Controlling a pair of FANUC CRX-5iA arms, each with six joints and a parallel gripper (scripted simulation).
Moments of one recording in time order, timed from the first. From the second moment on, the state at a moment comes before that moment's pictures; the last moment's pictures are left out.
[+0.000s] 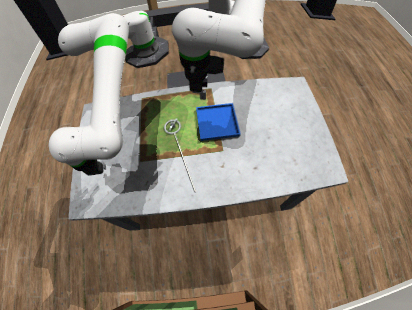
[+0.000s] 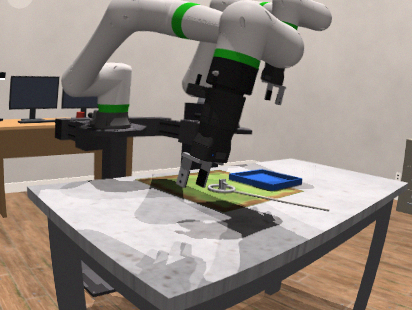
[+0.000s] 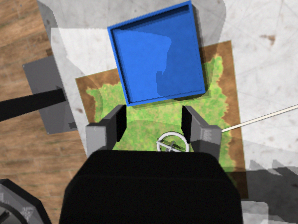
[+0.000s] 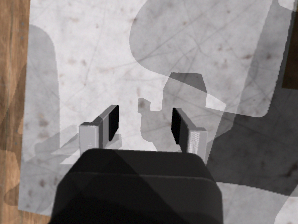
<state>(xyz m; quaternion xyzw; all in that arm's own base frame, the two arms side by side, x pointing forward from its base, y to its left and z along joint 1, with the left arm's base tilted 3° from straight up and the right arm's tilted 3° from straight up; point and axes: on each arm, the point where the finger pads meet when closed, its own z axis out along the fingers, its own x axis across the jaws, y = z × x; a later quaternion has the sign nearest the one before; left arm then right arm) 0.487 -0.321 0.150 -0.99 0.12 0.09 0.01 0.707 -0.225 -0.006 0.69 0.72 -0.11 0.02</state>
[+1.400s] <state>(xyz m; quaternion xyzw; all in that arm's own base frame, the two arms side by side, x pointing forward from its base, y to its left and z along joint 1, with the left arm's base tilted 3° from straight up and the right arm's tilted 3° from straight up) 0.512 0.158 0.221 -0.83 -0.55 0.05 -0.01 0.535 0.084 -0.043 0.84 0.54 -0.02 0.02</state>
